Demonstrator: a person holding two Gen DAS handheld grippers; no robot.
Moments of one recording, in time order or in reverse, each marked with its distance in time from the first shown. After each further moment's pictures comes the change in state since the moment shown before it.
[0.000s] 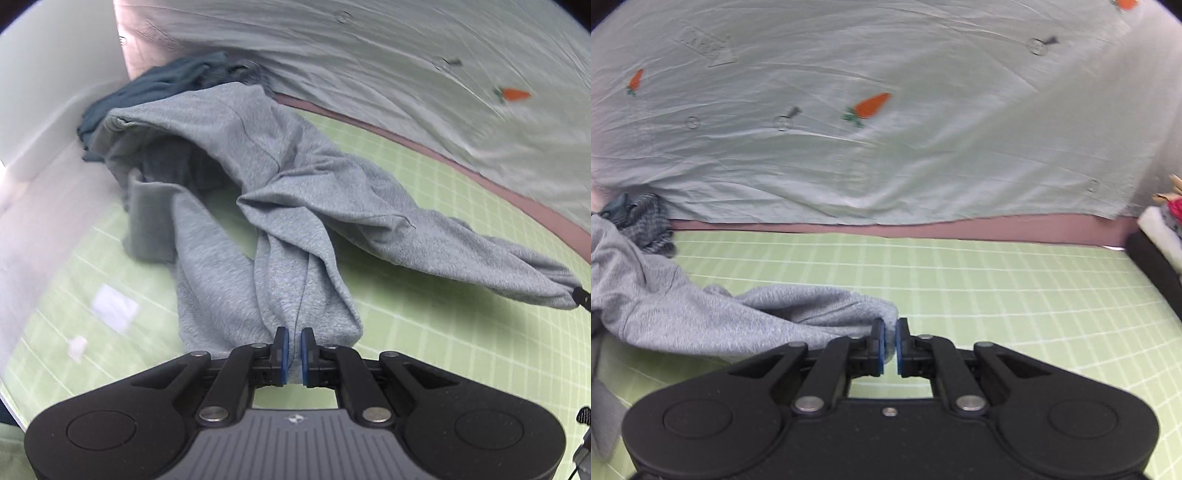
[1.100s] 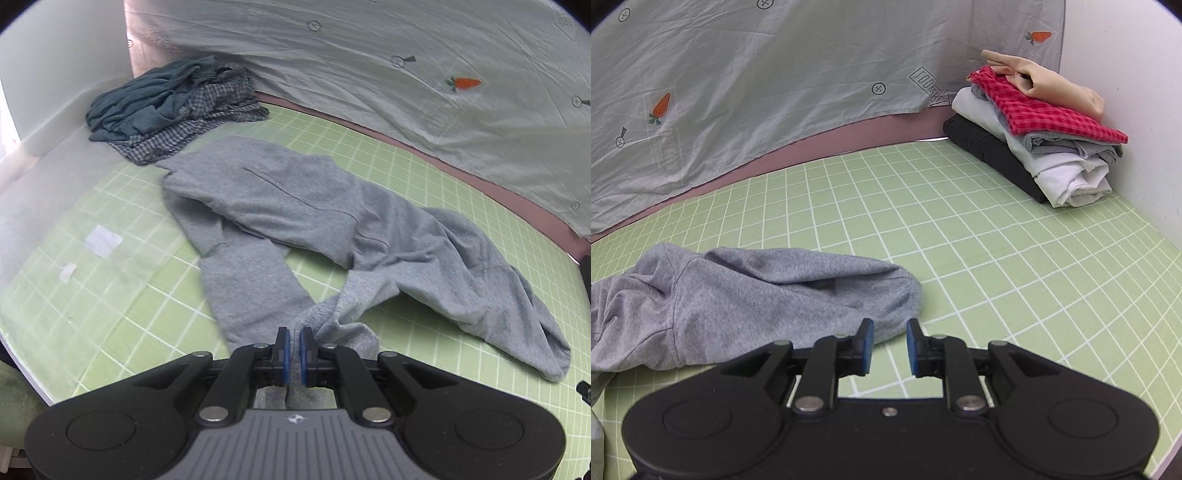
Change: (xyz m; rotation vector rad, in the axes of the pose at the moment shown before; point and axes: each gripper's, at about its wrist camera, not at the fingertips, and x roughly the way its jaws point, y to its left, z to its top) left arm -0.049 0.002 -0.051 -0.073 -0.093 0.038; right arm -0.080 -0.201 -0.101 0.247 0.138 -0.153
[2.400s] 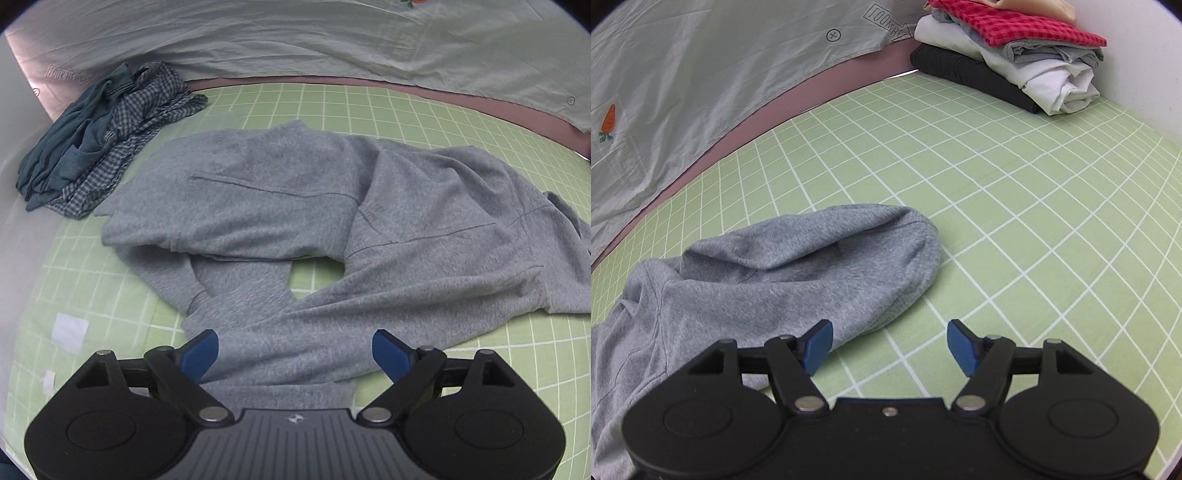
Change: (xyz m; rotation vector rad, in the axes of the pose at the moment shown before) left arm 0.107 -0.034 0.024 0.385 0.113 -0.021; right arm 0.055 0.011 -0.008 0.253 0.167 -0.022
